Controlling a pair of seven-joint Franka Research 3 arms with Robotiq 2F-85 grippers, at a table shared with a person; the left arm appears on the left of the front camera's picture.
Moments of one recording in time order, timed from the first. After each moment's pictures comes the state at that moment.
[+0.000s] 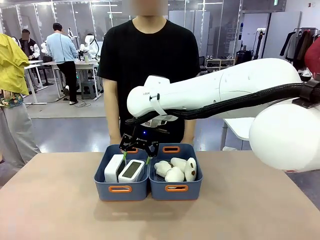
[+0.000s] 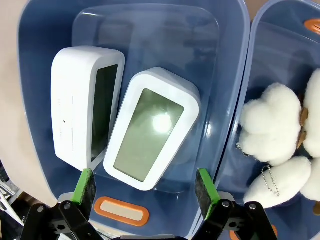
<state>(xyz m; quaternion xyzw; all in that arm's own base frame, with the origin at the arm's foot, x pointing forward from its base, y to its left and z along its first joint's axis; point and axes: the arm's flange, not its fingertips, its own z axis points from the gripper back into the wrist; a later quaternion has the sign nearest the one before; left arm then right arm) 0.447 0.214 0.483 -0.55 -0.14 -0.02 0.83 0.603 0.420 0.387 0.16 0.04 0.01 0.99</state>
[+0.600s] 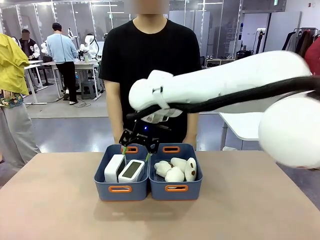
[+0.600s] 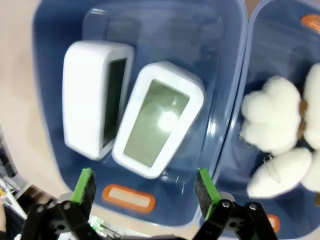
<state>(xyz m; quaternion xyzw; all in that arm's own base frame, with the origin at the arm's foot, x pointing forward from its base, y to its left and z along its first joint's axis) 0.447 0.214 0.483 -0.54 -0.14 -0.02 0.83 0.595 0.410 0.413 0.18 0.05 0.01 0.98</state>
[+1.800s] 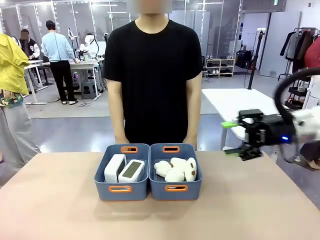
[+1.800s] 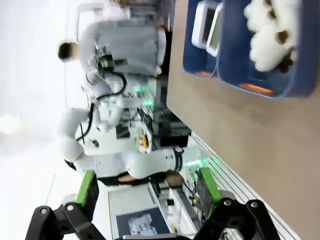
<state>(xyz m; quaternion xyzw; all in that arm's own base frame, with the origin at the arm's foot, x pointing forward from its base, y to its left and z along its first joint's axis) 0.446 0.214 0.483 -0.54 -0.14 -0.02 0.83 0.398 0.010 0.448 0.65 -0.03 -0.01 0.76</state>
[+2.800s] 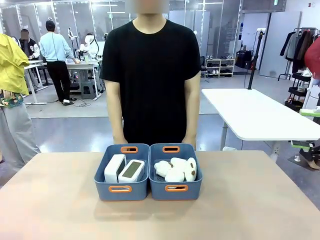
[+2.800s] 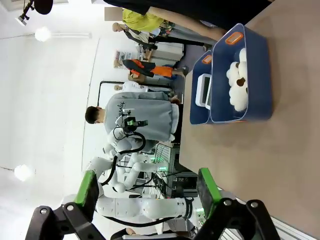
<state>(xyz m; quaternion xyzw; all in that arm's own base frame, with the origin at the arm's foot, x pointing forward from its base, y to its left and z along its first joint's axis) 0.447 0.214 0.483 -0.54 -0.14 -0.02 0.83 0.318 -0.121 0.474 0.67 -0.18 -0.12 0.71</state>
